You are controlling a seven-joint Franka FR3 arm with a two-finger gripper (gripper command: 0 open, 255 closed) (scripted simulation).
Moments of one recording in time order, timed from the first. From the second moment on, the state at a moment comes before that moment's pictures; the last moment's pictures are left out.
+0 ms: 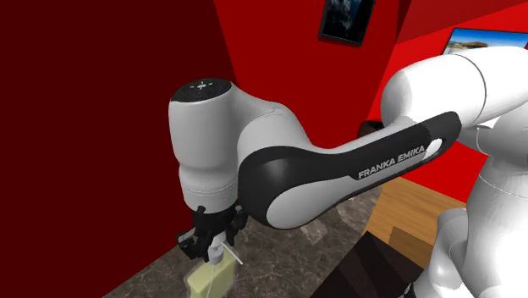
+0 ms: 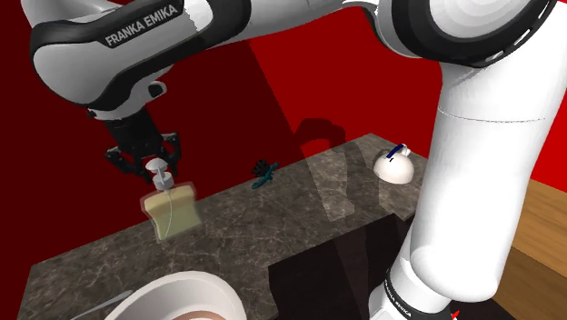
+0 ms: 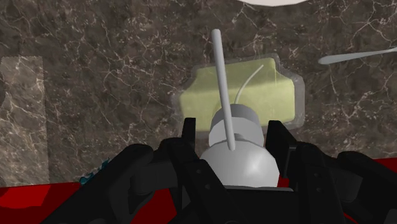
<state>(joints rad) 0.49 0.18 0.46 -1.76 -0.21 1.85 1.07</state>
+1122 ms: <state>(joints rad) 0.49 0.25 0.45 -1.90 -0.26 2.04 1.13</state>
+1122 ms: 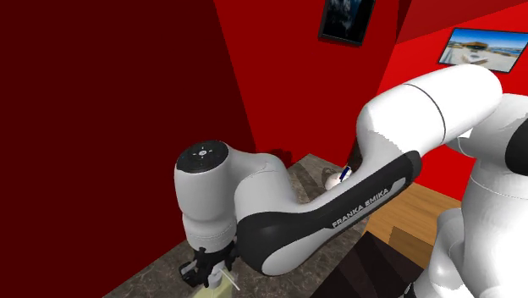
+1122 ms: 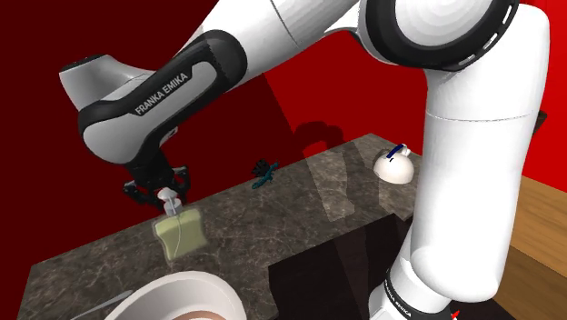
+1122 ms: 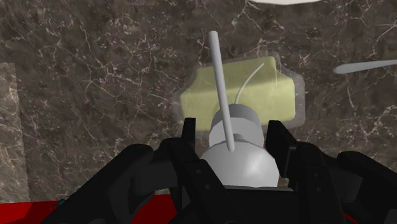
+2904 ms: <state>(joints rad) 0.53 0.45 0.39 -1.98 -0.39 2.30 1.24</state>
